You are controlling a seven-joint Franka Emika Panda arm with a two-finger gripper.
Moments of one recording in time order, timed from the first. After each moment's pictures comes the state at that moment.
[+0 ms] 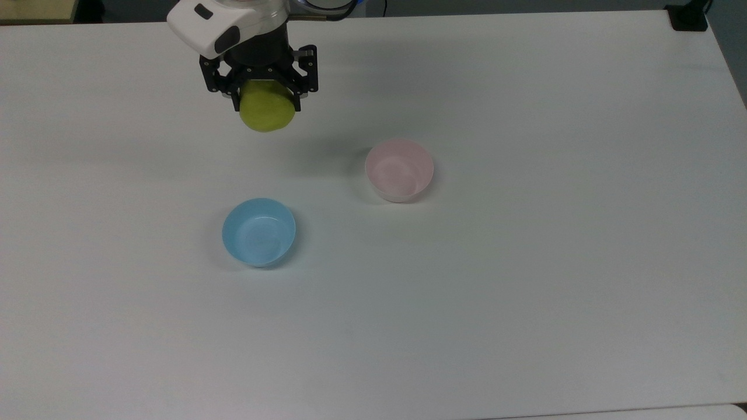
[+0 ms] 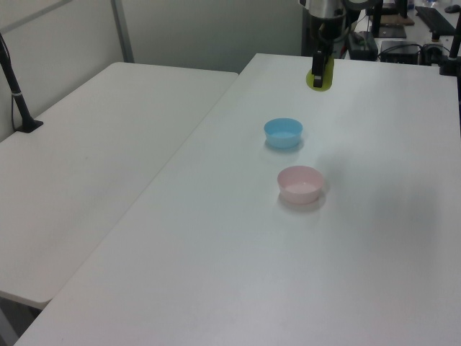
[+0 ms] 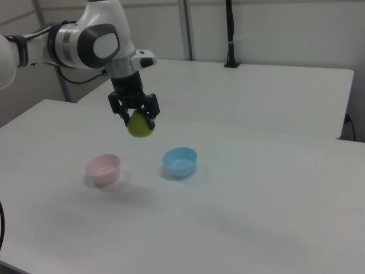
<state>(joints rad) 0.10 0.15 -0.14 -1.65 -0.04 1.85 -0.11</state>
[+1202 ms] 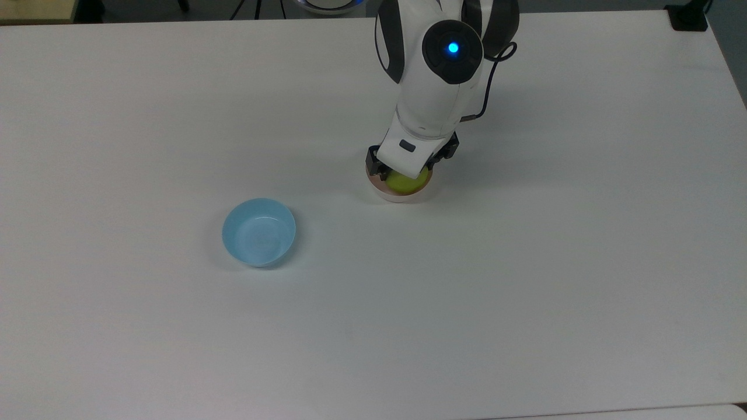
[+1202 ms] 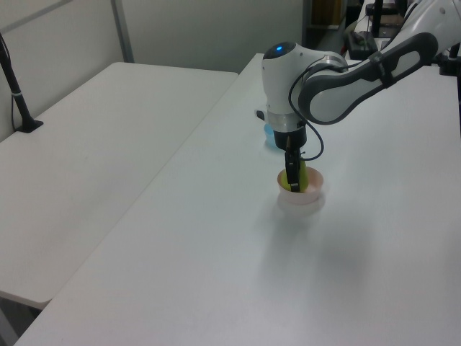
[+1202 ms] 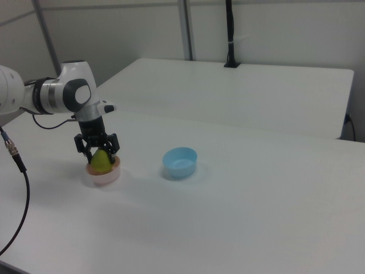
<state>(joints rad) 0.41 0.45 -0.13 -1.66 0.00 1.99 -0.02</state>
